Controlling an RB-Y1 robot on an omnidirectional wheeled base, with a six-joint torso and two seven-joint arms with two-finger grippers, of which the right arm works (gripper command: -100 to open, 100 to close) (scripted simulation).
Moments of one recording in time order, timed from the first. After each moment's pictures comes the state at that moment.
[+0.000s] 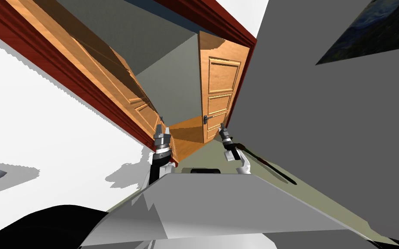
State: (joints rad) arm 0.11 -0.10 0.10 -1.70 0.16 -0.43 -0.13
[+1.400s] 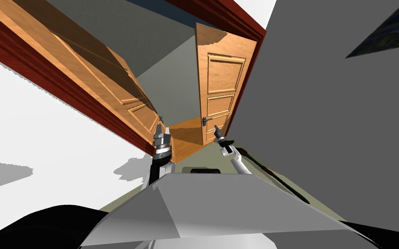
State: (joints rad) arm -0.12 -0.13 0.14 -1.31 0.20 -0.47 -0.28
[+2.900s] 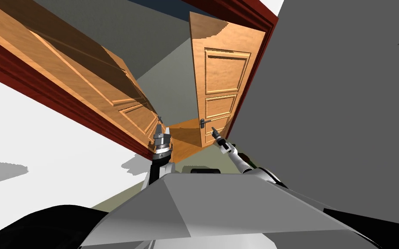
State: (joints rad) arm -0.34 -0.17 0.18 -0.91 0.25 -0.51 -0.43
